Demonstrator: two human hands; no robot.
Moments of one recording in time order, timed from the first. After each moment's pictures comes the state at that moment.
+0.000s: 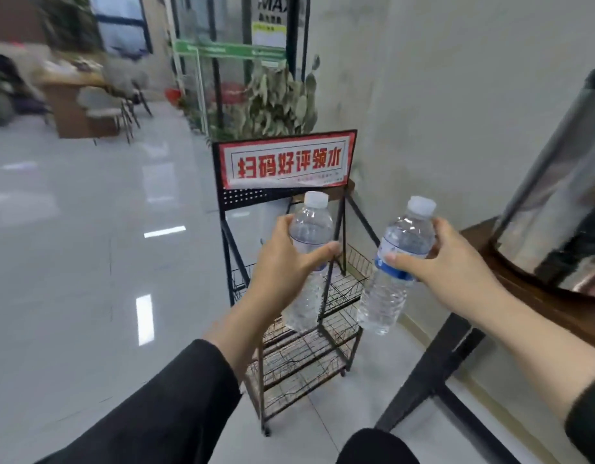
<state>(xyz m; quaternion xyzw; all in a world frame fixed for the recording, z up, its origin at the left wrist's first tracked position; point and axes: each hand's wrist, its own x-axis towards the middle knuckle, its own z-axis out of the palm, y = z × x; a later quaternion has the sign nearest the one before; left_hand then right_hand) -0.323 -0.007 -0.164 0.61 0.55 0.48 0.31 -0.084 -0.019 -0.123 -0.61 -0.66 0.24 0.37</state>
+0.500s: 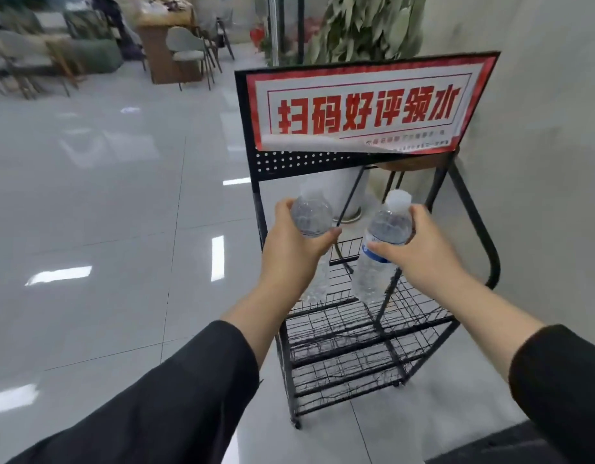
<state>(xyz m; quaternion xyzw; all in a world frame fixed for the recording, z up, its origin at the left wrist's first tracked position) -0.363 0.194 -0.283 0.46 0.71 0.48 0.23 -0.173 0.257 -0.278 -0.54 -0.70 0.34 0.31</state>
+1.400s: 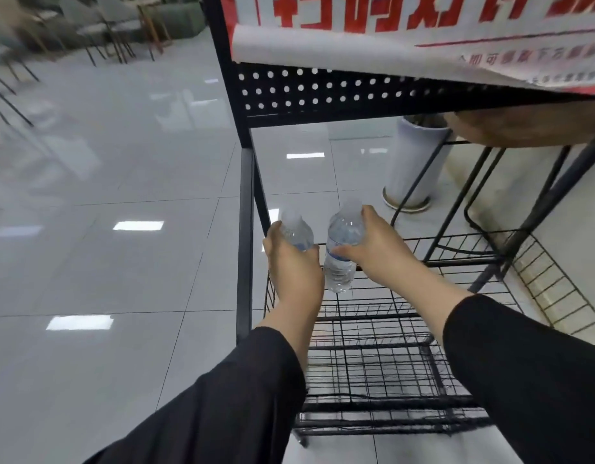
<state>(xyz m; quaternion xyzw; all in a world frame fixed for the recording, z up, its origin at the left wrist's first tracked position) -0.378 0.330 -0.479 0.20 0.79 0.56 0.16 -0.281 0.429 -0.466 -0.42 -0.80 0.39 0.16</state>
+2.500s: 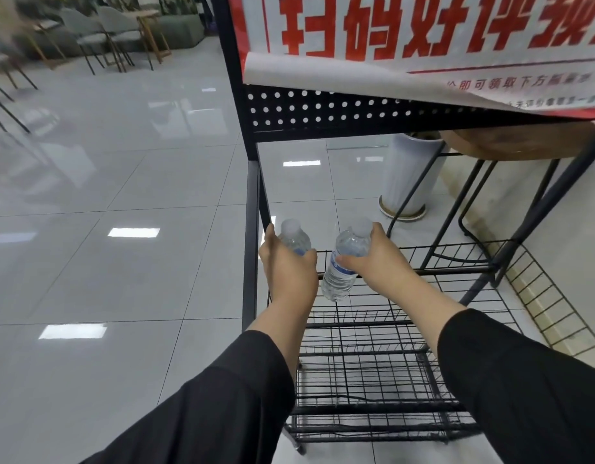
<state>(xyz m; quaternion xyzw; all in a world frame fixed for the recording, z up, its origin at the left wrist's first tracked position) -0.390 0.325 -0.460 0.16 0.78 0.57 0.23 -0.277 0.423 -0.466 -0.46 -0.75 0.45 0.18</state>
